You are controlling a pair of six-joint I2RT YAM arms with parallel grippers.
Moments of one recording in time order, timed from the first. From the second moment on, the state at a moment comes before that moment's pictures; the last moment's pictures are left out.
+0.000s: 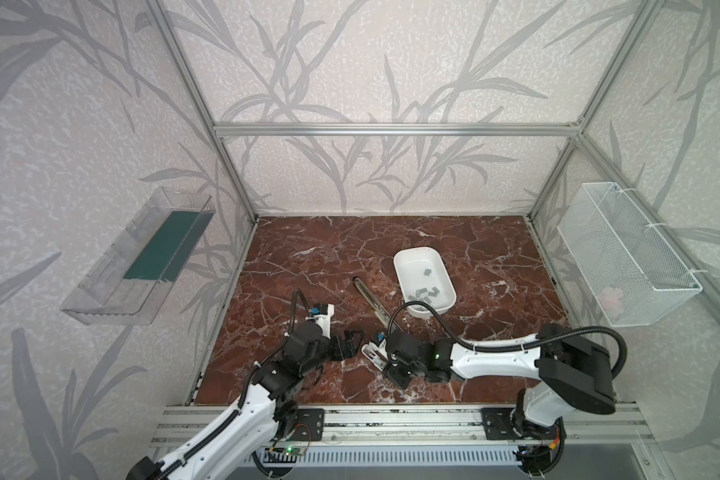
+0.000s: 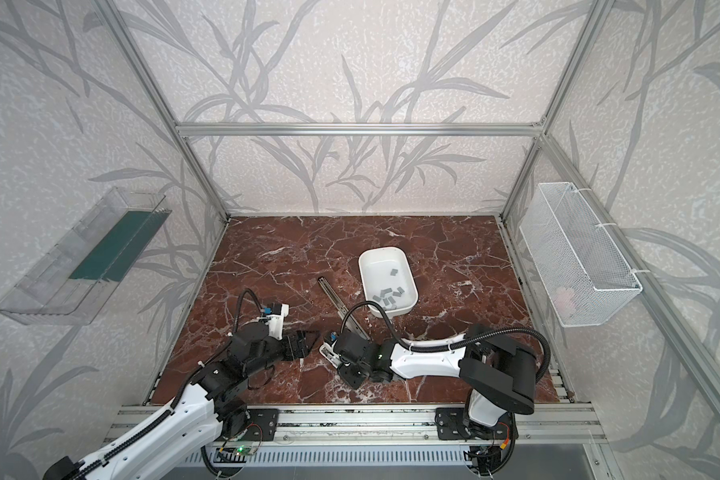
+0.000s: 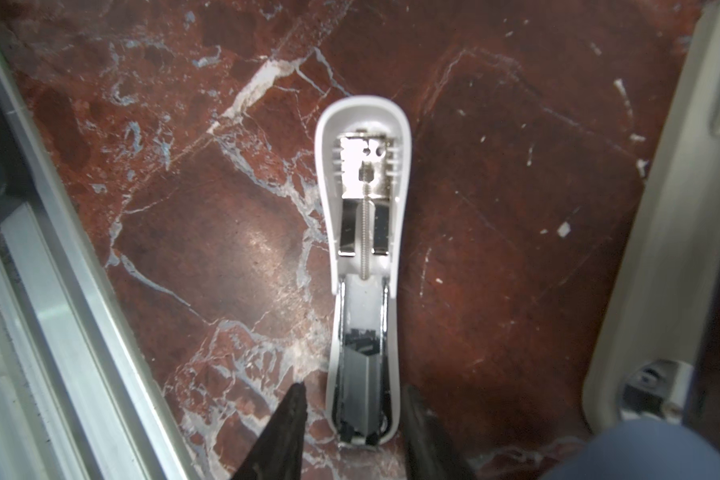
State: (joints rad) left arm -0.57 0.61 0.18 -0.11 0.14 -0.70; right arm 1.19 1.62 0.77 -0.15 -0.02 0.29
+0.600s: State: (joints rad) left arm -0.75 0.95 0.12 0.19 0.08 -0.77; right arm 1.19 1.63 0.71 0.03 -0.01 0.36
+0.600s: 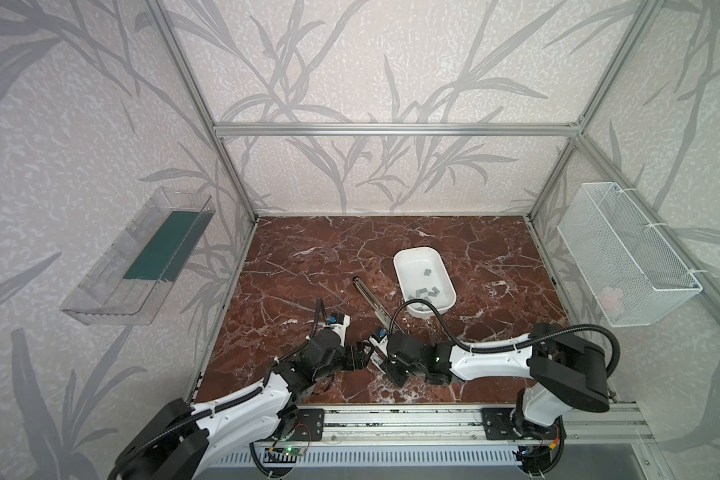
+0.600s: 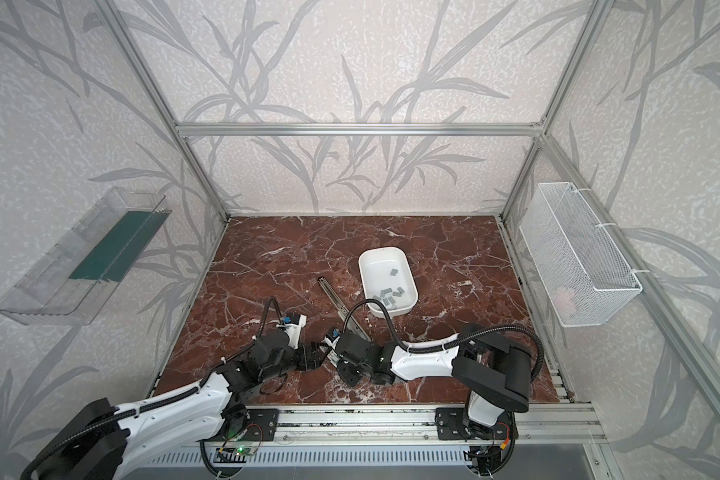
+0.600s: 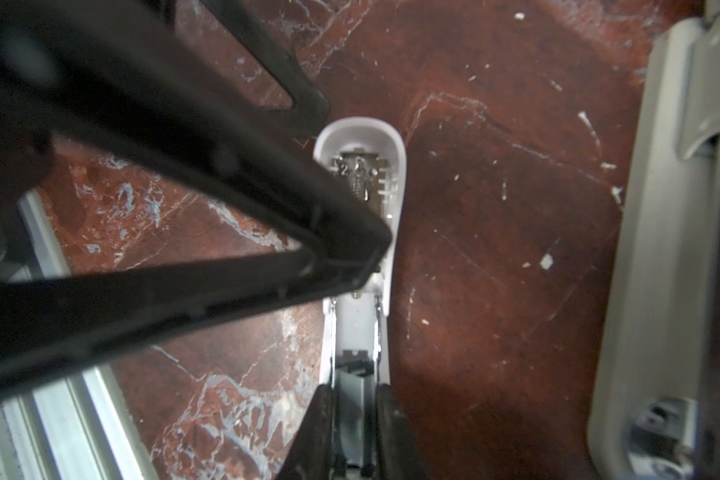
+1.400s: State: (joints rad) left arm -0.79 1.33 0.23 0.48 0.03 -0.83; right arm 1.17 1.59 0.62 0.18 -0.07 0.45
